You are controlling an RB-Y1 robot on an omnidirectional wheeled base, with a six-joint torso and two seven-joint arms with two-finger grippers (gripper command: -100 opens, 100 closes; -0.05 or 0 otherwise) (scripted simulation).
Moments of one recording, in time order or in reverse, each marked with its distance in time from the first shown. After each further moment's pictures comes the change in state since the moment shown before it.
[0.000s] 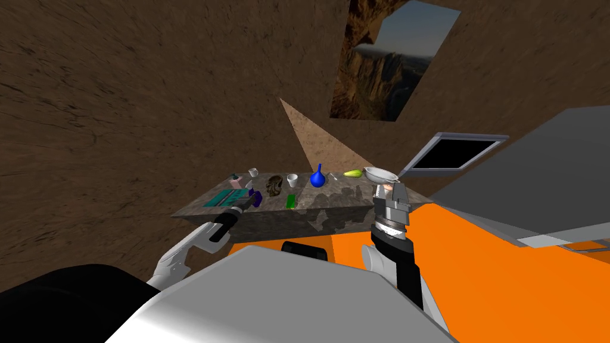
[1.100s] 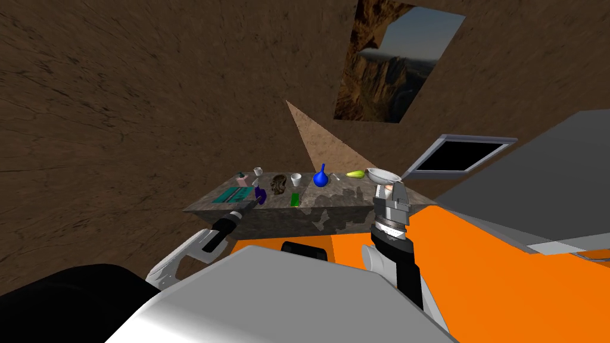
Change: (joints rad) left arm 0.076 -0.028 -0.009 -0.044 0.036 -0.093 0.024; right arm 0.000 0.000 0.000 0.000 0.000 0.000 0.000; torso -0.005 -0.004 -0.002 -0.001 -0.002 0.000
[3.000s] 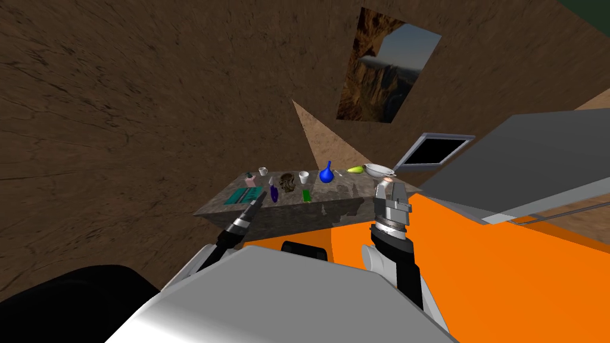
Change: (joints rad) left arm 0.118 -0.244 -0.084 -0.190 0.274 -0.383 0.181; right arm 0.000 0.000 0.000 0.000 0.000 0.000 0.000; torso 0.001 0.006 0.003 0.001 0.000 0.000
